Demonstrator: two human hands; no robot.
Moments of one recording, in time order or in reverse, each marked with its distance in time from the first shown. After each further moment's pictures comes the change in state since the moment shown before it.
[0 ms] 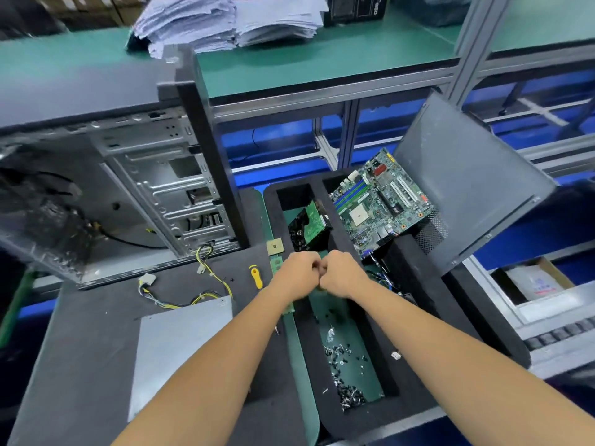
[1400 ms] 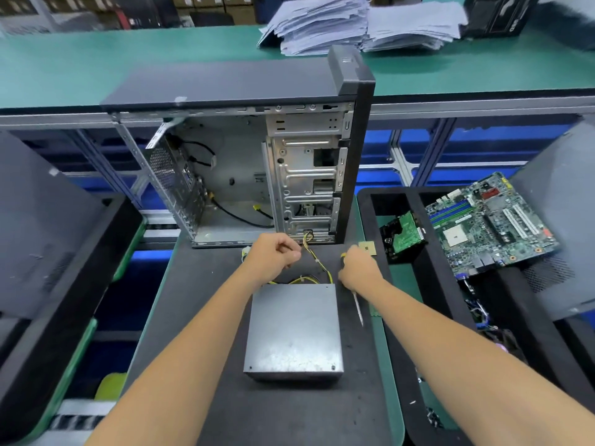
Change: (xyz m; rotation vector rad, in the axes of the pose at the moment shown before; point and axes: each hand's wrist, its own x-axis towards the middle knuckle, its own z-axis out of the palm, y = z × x) left_hand -0.116 -0.157 -0.126 -0.531 0.324 -0.272; right_hand 0.028 -0.136 0.079 -0.140 0.071 0.017
